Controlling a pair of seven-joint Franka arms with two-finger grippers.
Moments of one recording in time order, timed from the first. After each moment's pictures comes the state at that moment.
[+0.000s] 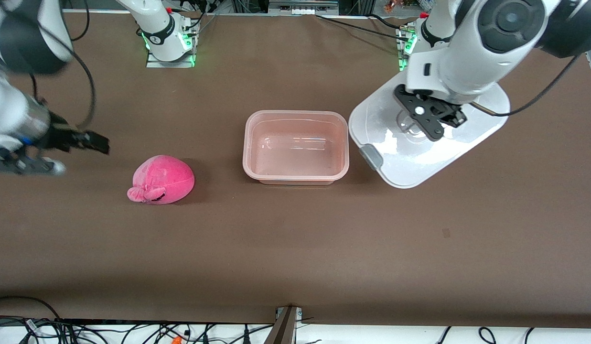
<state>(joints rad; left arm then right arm) -0.01 0.30 -0.45 -1.27 0.20 1.26 0.52 0.08 0.31 0.00 -1.52 -0.02 1.71 0.11</state>
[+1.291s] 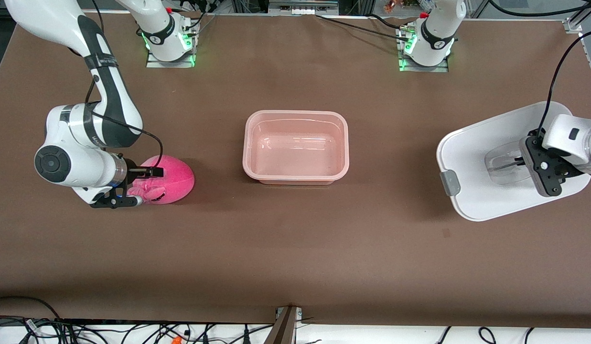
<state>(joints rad) 0.38 0.44 -0.45 -1.26 0.19 1.40 1.14 0.11 0.46 0.00 -1.72 0.03 1.95 0.05</state>
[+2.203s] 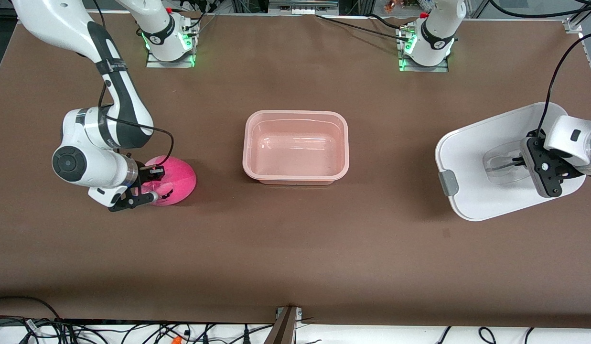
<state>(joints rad) 0.38 0.44 -0.46 -1.26 0.18 1.40 1.15 0.11 0.47 0.04 -1.73 0.03 2.02 -0.20</state>
